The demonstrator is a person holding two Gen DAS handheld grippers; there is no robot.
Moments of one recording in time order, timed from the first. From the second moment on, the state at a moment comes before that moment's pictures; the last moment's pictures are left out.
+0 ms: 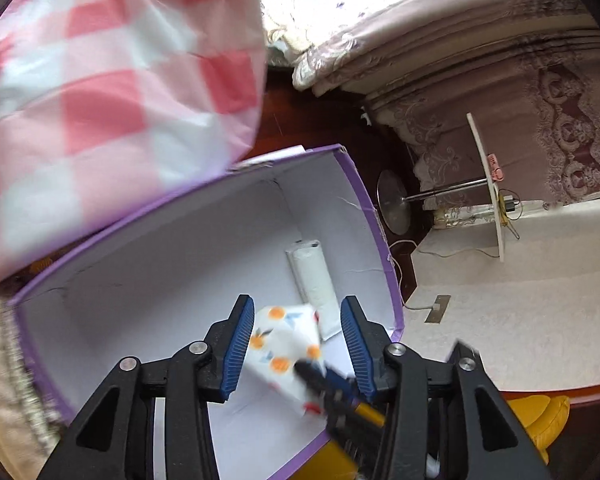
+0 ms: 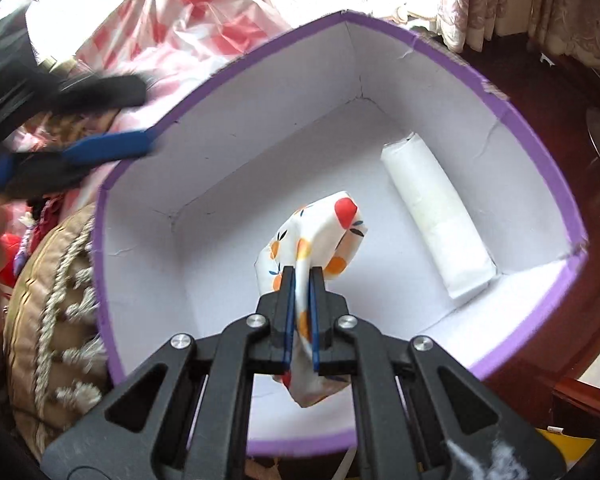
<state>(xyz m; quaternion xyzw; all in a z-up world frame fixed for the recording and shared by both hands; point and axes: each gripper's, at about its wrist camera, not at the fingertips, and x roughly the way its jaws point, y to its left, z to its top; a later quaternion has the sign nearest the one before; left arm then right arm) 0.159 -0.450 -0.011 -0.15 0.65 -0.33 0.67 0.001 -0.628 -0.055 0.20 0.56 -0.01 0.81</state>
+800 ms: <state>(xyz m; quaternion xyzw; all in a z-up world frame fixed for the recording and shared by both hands) 0.096 -0.132 0.042 -0.14 0.49 -0.16 0.85 0.029 -0.579 0.013 0.12 0.56 0.01 0.82</state>
